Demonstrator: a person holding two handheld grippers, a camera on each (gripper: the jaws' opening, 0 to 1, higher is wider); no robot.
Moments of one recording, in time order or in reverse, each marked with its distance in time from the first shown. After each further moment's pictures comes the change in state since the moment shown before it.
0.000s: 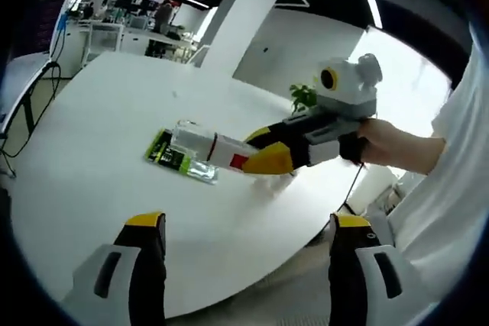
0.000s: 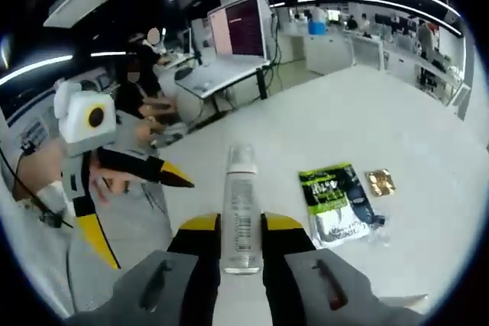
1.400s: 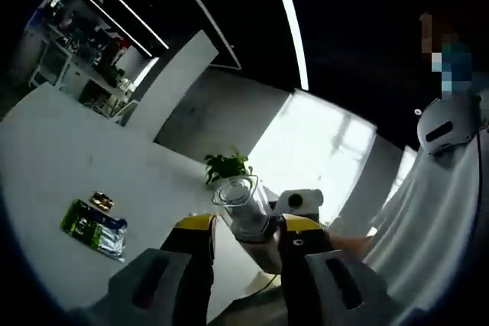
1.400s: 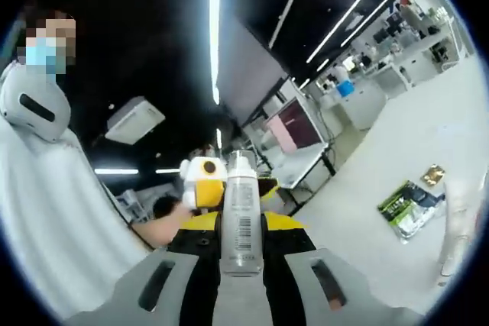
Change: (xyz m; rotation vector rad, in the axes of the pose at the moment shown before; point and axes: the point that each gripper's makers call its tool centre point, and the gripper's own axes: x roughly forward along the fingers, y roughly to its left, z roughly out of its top) left arm -0.039 -0.133 0.102 -0.032 -0.387 -0.528; right arm -0.137 0.098 0.039 0.339 -0.670 0.421
